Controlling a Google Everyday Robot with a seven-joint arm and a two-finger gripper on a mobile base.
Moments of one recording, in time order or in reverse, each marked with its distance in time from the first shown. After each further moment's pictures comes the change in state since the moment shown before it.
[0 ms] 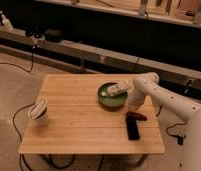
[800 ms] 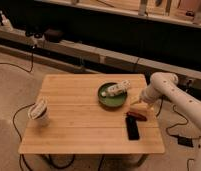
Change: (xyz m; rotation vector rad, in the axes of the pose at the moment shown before) arm 0.021 0.061 -0.035 0.136 0.076 -0.086
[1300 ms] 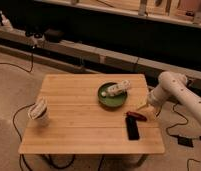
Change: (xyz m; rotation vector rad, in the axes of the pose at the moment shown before) arm -0.038 0.014 -0.018 -0.023 -0.147 -0.061
